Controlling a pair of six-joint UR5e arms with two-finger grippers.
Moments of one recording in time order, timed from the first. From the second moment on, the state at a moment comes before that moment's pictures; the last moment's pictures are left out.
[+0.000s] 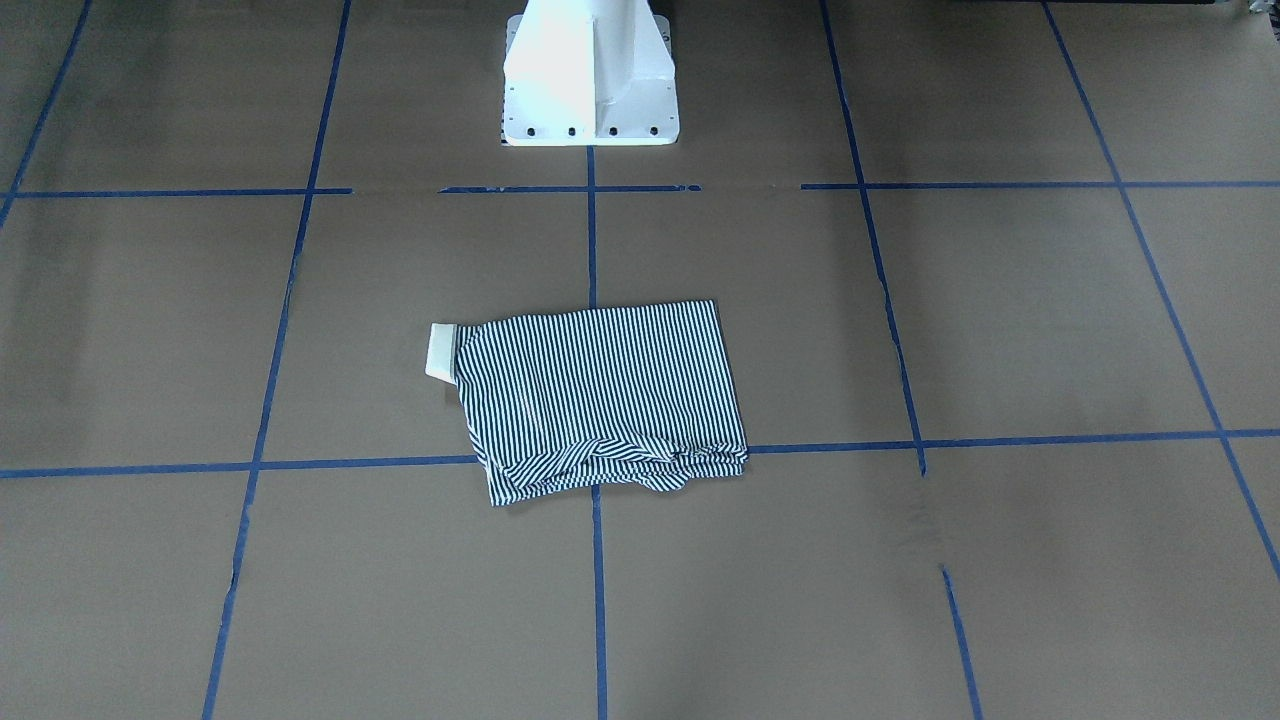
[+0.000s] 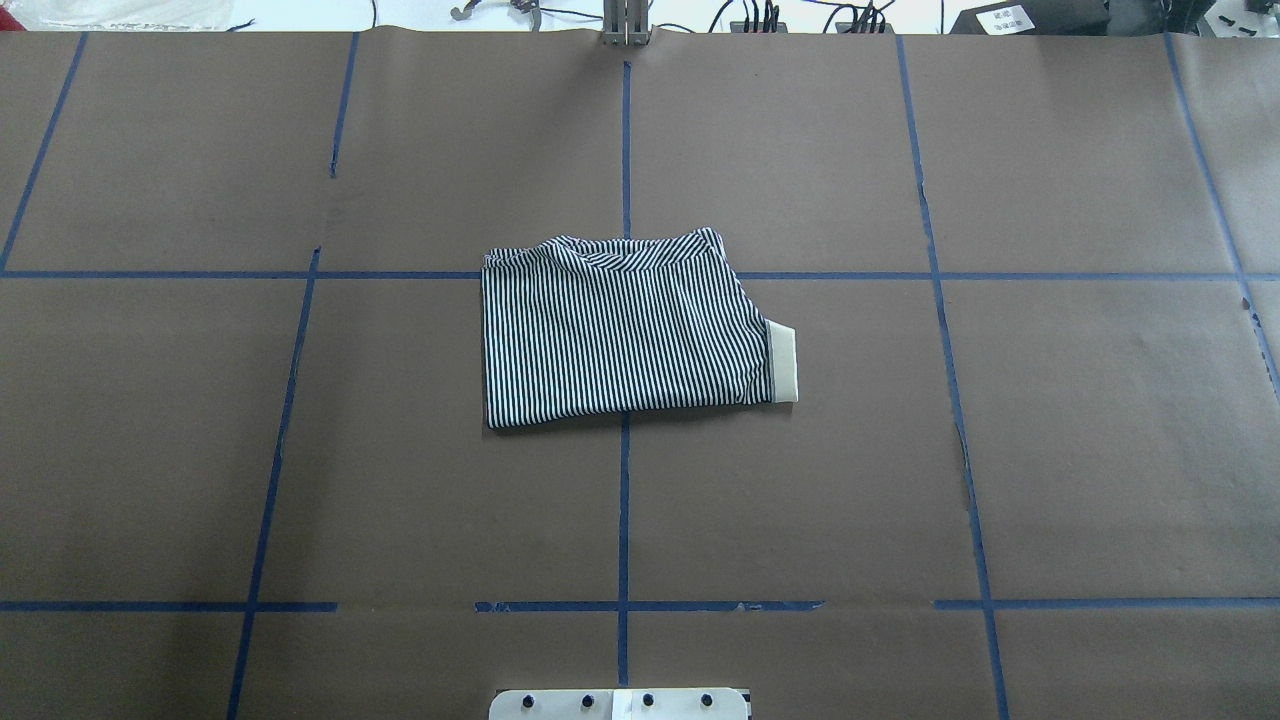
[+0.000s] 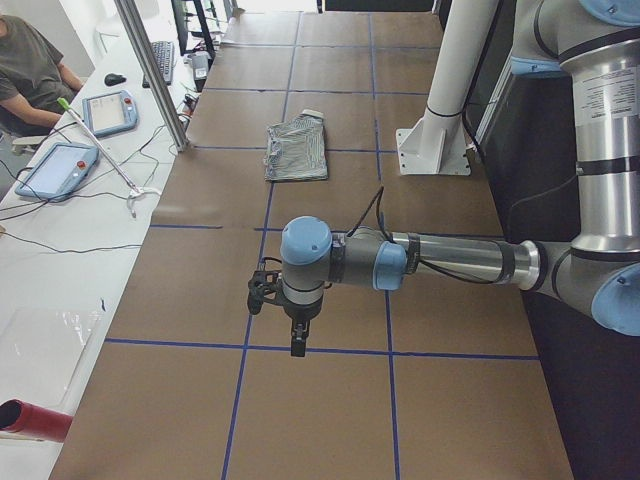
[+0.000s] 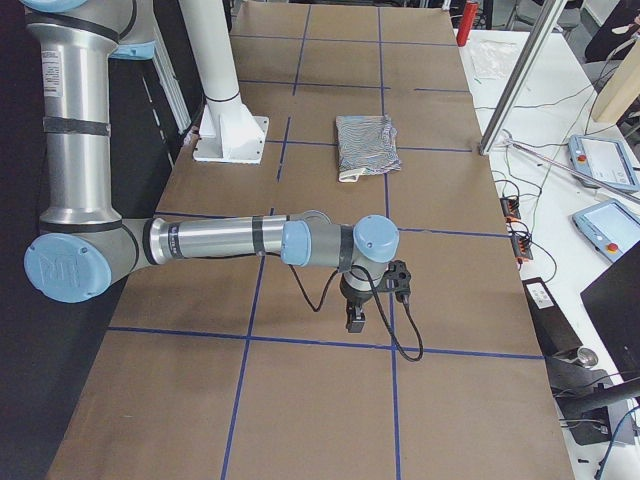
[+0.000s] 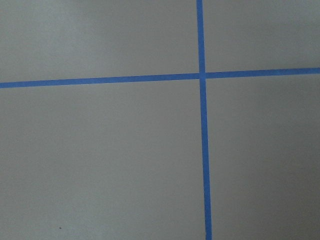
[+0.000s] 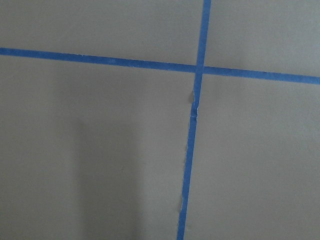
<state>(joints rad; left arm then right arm) -1.57 -1.39 -1.82 -1.61 -2.24 -0.05 1.50 -1.61 1.71 -1.71 2.36 -0.06</state>
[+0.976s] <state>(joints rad) -1.57 -1.40 -1.81 -1.47 -2.25 0.08 1.50 -1.61 1.71 -1.71 2.36 -0.07</state>
